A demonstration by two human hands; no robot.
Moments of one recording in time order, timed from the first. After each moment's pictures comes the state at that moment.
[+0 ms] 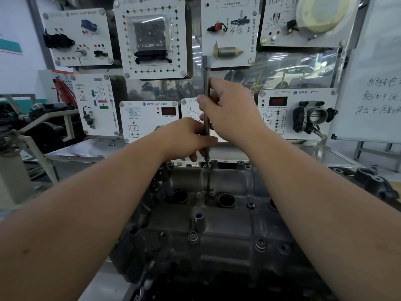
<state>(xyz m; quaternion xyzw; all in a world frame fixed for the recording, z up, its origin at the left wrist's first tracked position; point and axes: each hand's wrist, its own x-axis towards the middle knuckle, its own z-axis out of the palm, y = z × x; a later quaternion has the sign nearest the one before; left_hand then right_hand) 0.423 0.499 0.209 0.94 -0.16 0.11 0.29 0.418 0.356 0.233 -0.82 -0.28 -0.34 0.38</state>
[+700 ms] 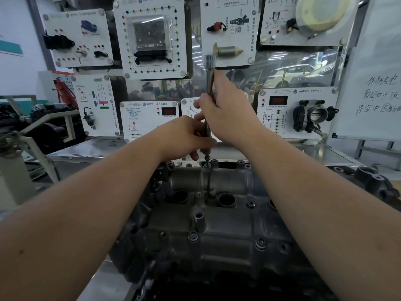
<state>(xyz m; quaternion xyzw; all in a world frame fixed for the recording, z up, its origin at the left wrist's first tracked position) 0.418 0.503 0.210 0.93 -0.18 0.12 0.29 0.416 0.358 0.230 -0.81 -0.30 -0.32 0.40</state>
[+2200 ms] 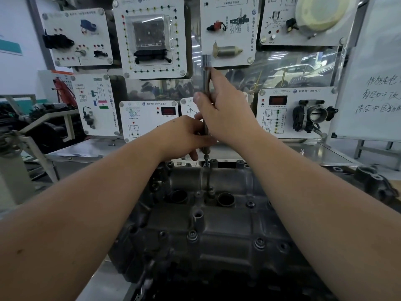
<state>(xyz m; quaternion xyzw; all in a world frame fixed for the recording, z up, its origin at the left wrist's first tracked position) 0.423 0.503 0.208 0.93 -0.18 0.12 0.29 0.420 0.360 0.226 -0.80 -0.30 -0.32 0.40</state>
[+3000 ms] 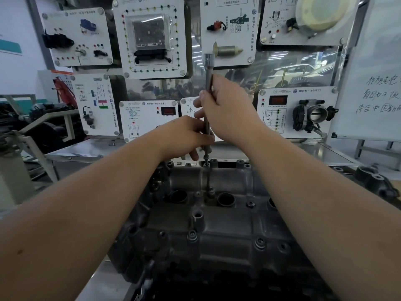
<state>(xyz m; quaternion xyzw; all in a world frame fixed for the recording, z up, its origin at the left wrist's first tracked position) 0.423 0.501 0.208 0.93 -0.17 0.11 0.31 0.418 0.357 0.232 -0.81 -0.29 -0.32 0.39</state>
